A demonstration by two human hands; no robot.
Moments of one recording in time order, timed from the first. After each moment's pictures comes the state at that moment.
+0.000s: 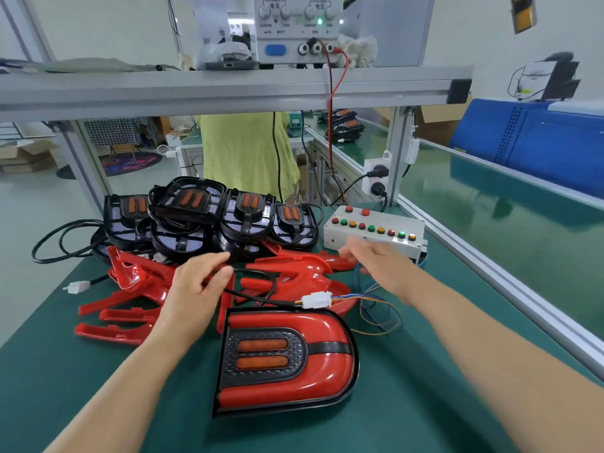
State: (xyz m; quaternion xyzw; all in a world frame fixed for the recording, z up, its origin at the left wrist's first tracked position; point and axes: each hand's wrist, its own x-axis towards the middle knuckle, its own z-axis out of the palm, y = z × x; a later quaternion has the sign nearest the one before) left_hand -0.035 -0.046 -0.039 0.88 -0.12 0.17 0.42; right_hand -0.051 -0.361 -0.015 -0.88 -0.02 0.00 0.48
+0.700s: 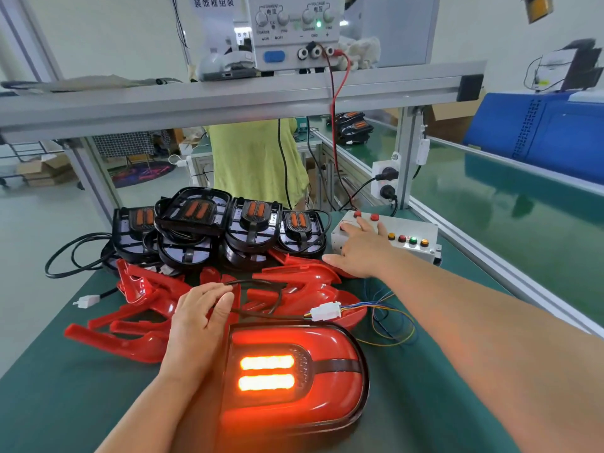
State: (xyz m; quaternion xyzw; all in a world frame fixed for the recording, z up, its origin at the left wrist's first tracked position) left_hand -0.039 -0.044 -0.069 0.89 -0.09 0.22 0.38; right_hand 0.058 -0.351 -0.028 -1.00 -0.01 0.04 -0.03
